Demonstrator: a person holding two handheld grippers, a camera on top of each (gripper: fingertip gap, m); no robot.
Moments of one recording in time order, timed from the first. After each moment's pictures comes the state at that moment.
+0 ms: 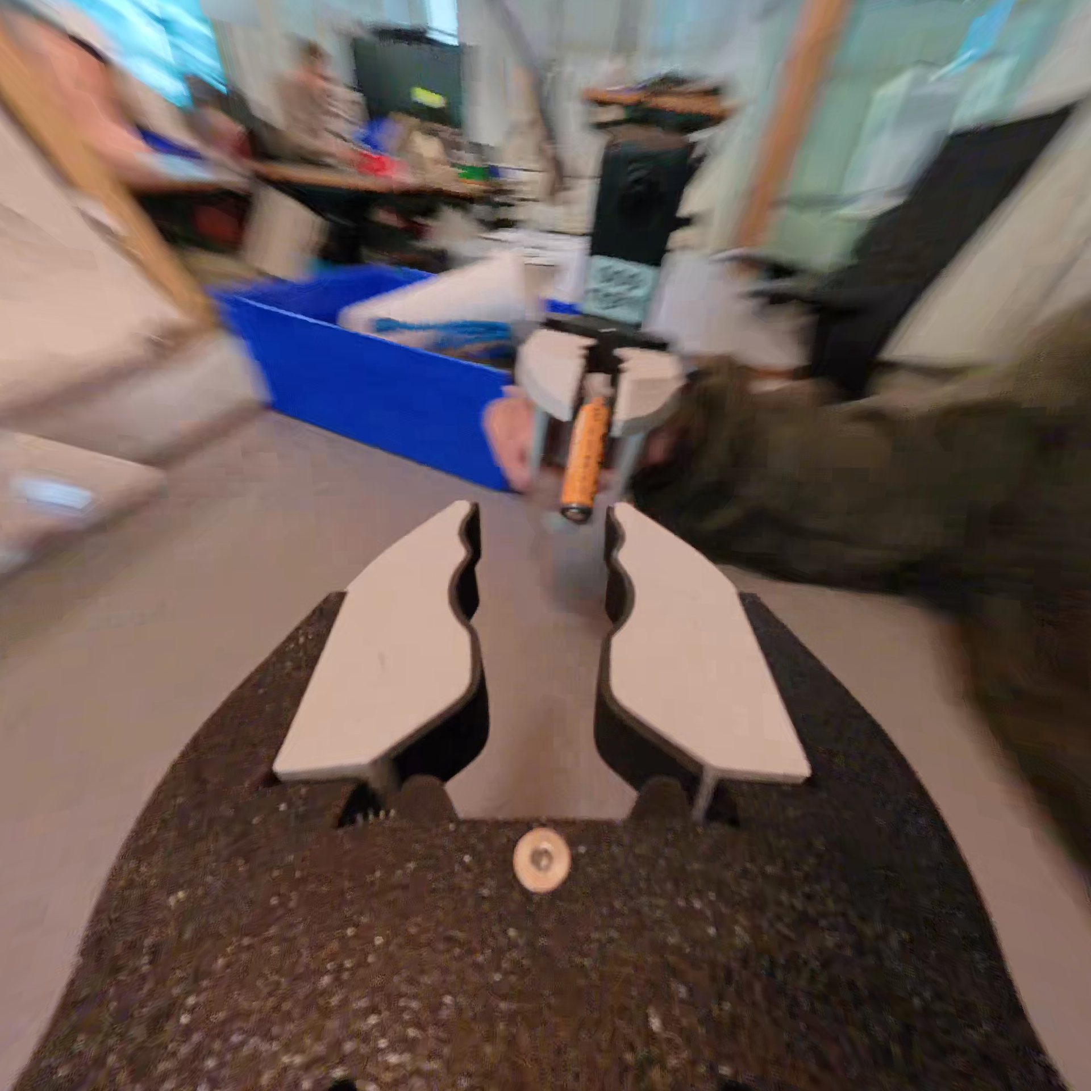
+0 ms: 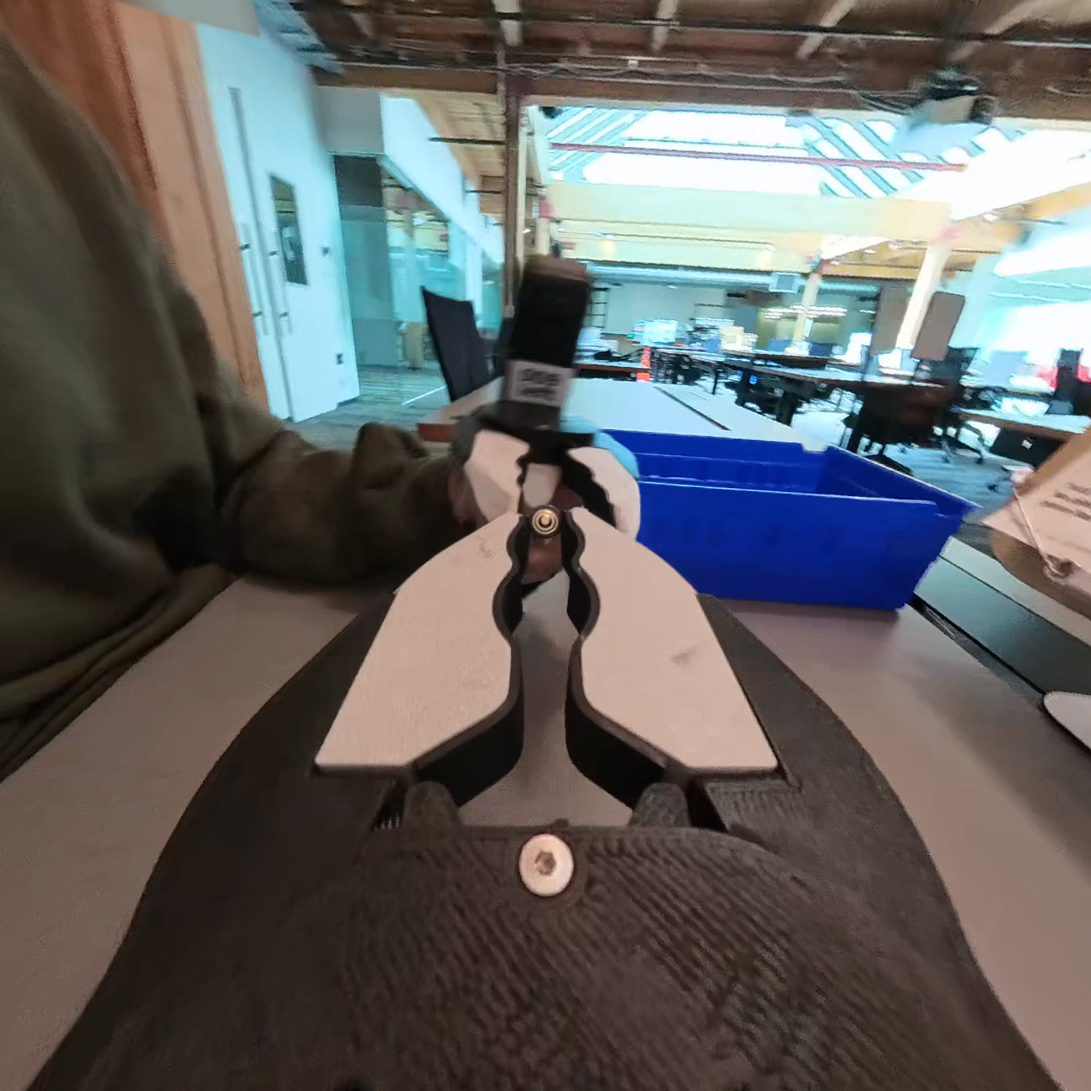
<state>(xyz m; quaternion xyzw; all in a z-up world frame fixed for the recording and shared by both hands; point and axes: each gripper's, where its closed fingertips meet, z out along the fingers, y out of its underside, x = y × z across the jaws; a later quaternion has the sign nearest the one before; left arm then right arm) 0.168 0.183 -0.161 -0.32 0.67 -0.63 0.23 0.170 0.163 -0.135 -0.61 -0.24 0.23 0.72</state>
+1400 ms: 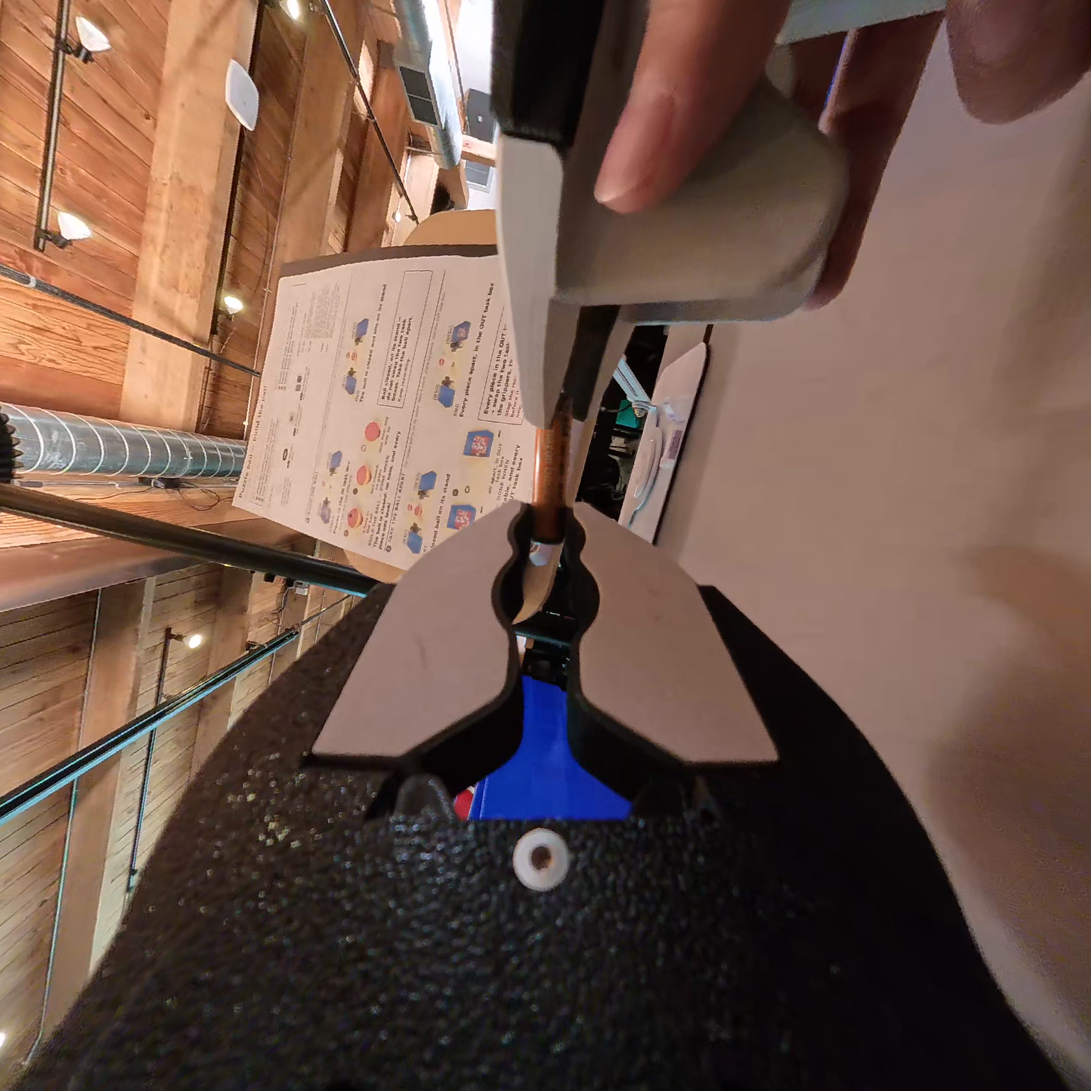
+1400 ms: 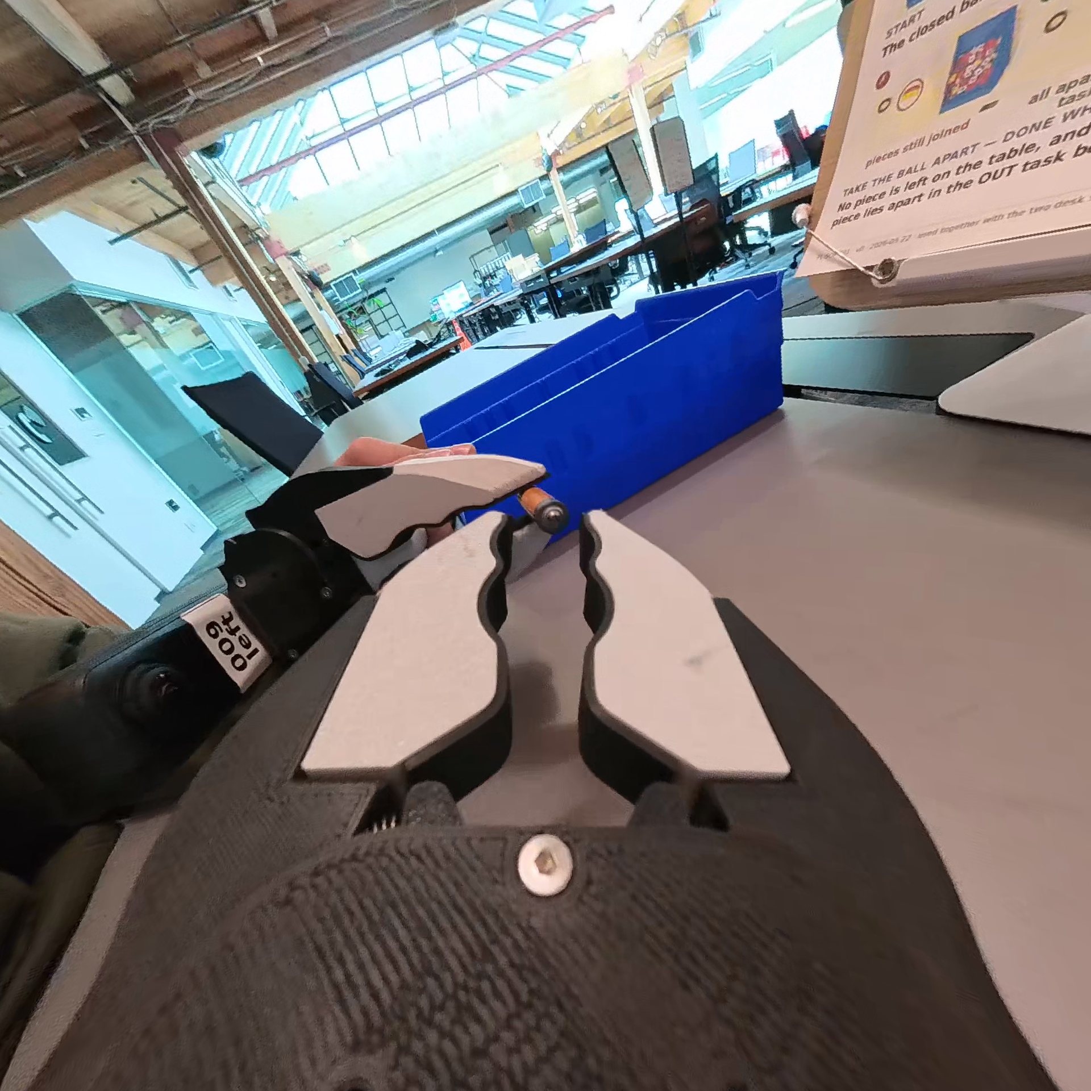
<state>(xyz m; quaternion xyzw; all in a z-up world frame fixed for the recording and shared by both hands) 0.203 0.253 -0.175 -0.13 0.67 -0.03 0.73 0.201 0.226 -0.172 -0.69 0.06 0.24 0.68</state>
